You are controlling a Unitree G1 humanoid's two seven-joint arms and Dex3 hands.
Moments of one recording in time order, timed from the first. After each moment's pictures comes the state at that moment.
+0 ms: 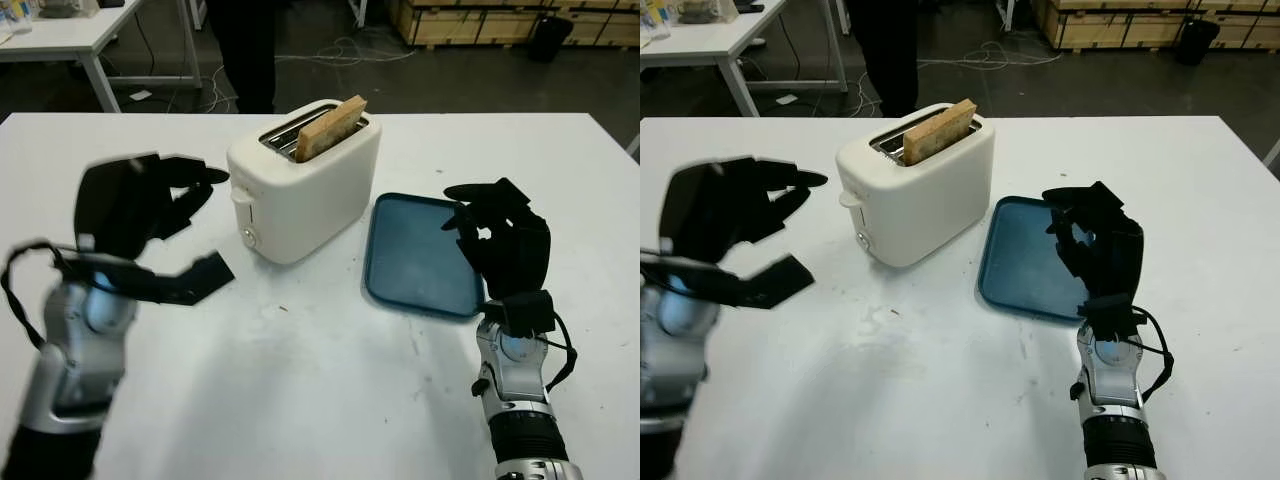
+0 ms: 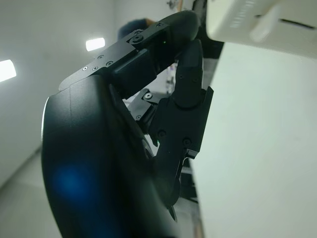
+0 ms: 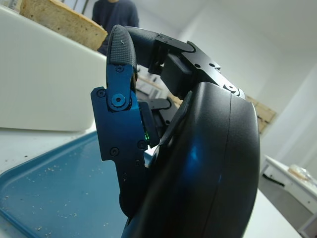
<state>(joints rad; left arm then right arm) -0.28 0.49 0.03 -0.36 0.66 0.10 -0.13 -0.21 -0.11 -0.17 0.35 0.00 -0.64 -0.01</state>
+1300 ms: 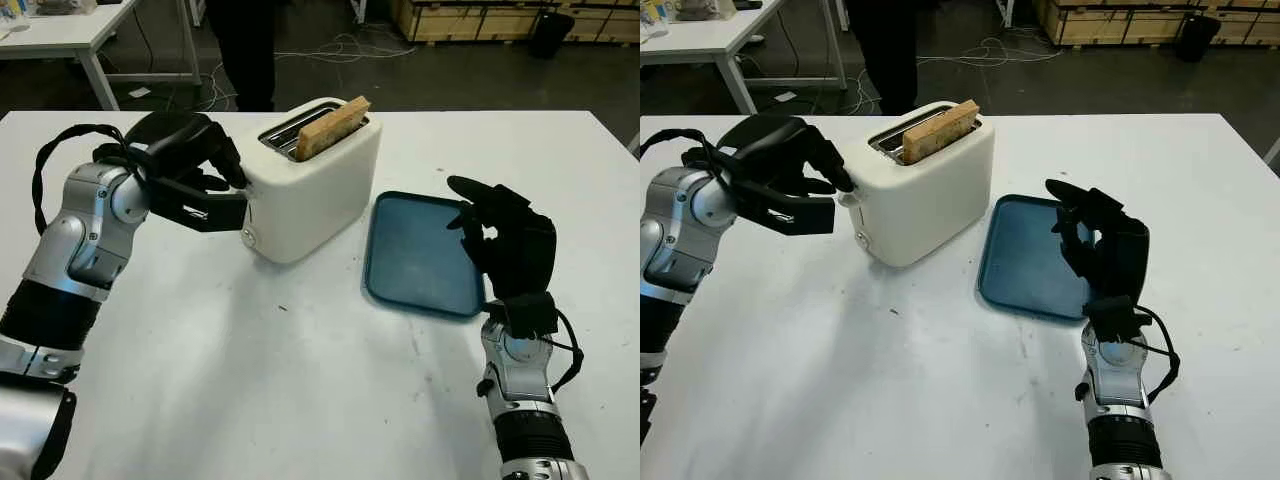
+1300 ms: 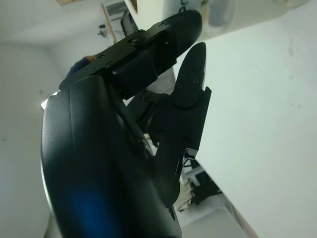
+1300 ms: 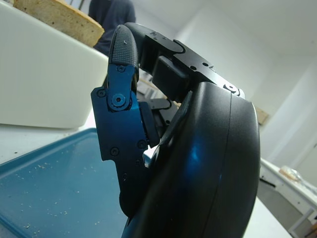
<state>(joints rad) -0.66 0.64 -0.22 0.13 0.68 0.00 -0.42 -0.22 -0.13 -0.17 0.36 -0.01 -0.68 -0.03</state>
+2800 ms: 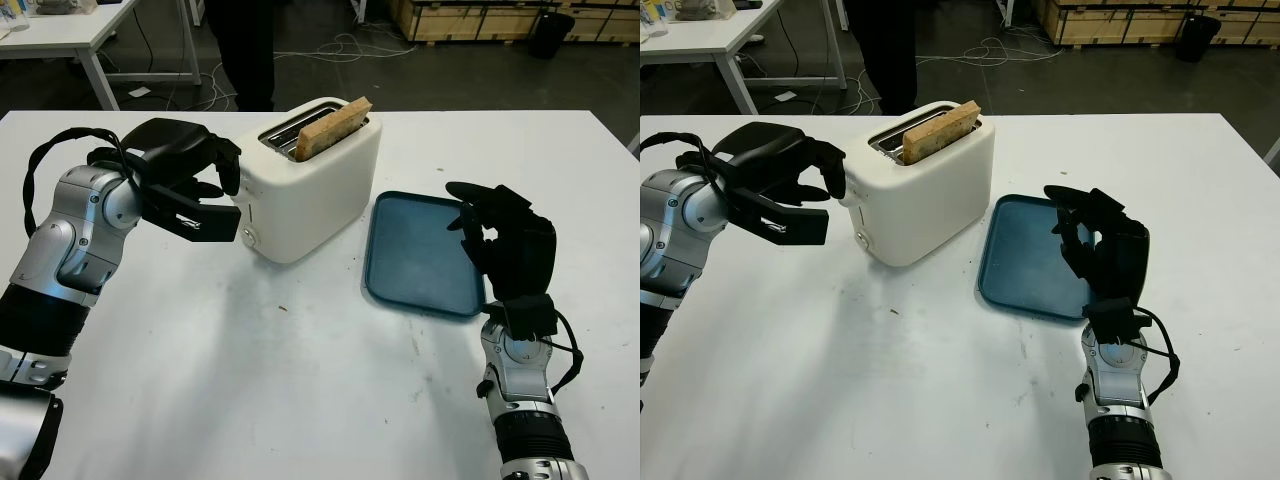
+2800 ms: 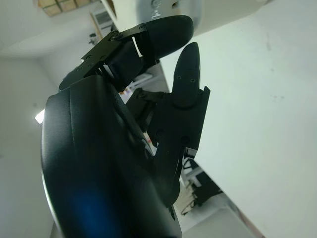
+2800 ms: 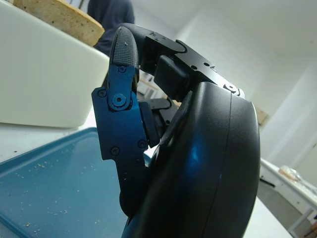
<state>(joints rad) -0.63 0.67 -0.23 0.10 0.65 -0.02 -0.49 -0.22 -0.13 -0.17 0.37 -0.01 -0.68 -0.04</state>
